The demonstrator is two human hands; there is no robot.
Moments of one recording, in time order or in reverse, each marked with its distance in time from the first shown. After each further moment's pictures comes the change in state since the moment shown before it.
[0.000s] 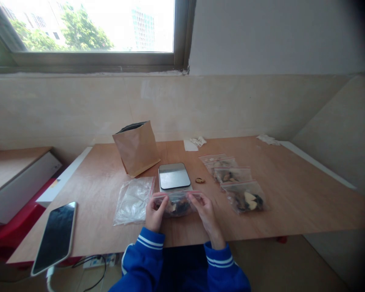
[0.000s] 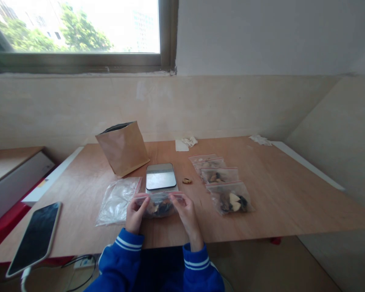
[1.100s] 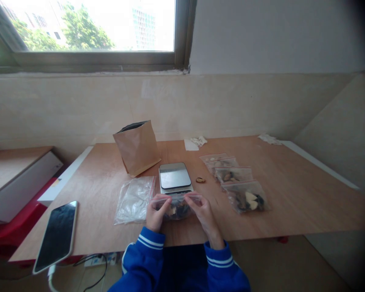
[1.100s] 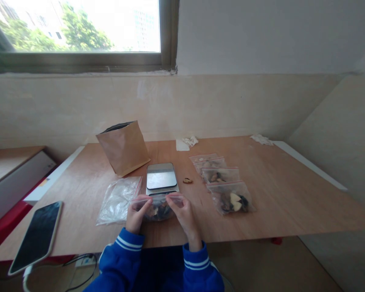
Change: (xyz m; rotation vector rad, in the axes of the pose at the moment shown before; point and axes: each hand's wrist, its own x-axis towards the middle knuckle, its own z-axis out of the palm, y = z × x) left_hand -0.003 0.010 -0.001 -0.002 -0.101 -0.113; right_hand -0.006 -0.008 0.009 -0.049 -0.035 0.015
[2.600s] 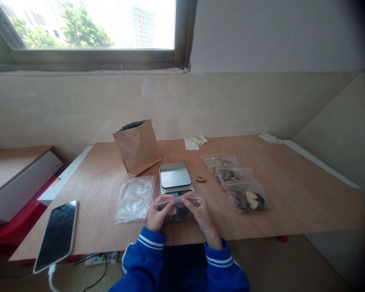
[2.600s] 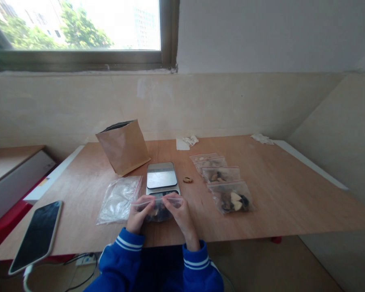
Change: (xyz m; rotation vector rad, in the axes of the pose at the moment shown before) left_hand -0.002 -0.002 0.000 -0.065 -0.121 -0.086; right_hand -0.003 -0.012 0.009 0.006 -0.138 -0.004
